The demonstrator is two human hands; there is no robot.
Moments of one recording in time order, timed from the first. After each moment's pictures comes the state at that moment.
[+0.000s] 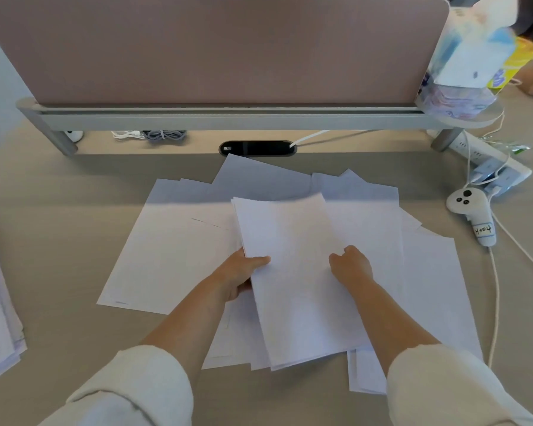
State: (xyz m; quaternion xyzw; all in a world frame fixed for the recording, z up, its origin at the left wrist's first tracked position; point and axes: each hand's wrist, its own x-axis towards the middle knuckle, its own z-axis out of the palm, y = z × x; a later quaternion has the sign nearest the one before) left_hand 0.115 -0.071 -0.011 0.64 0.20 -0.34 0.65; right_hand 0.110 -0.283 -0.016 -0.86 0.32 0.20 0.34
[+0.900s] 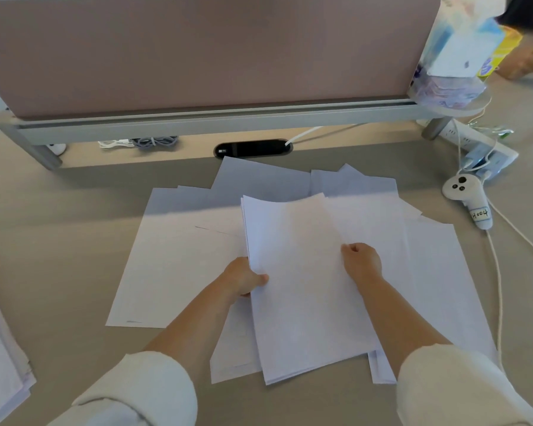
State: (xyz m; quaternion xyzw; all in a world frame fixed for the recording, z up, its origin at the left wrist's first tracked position) left_hand 0.127 -0.046 -0.020 0.80 0.13 -0.37 0.45; right_hand 0.107 -0.274 -0.026 -0.84 0.37 0.09 0.38
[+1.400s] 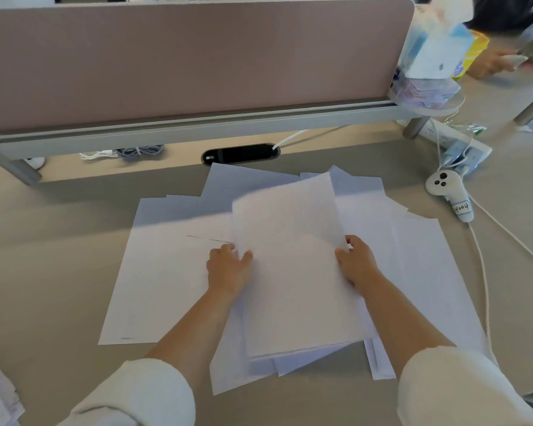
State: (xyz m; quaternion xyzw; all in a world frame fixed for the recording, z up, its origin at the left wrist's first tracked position) left_hand 0.143 -0.046 -0.023 0.90 0.16 -0.18 0.37; right_hand 0.101 -0.273 -0.012 -0.79 0.35 0.07 0.50
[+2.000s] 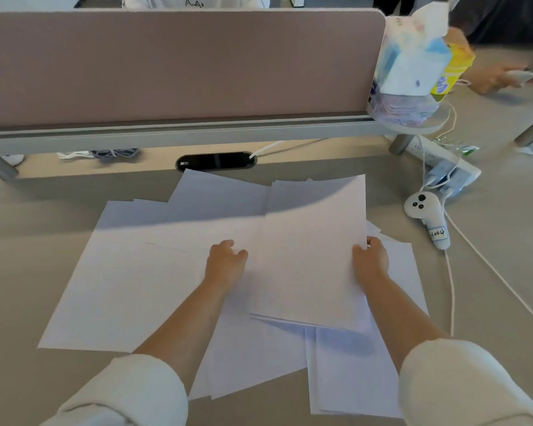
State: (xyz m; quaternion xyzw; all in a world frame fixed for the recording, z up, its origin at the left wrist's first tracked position) left_hand 0.160 -0.138 -0.008 0.89 0.17 -0.20 0.38; right_hand 0.128 -0.385 -0.016 -0.79 0.41 0.01 0.46
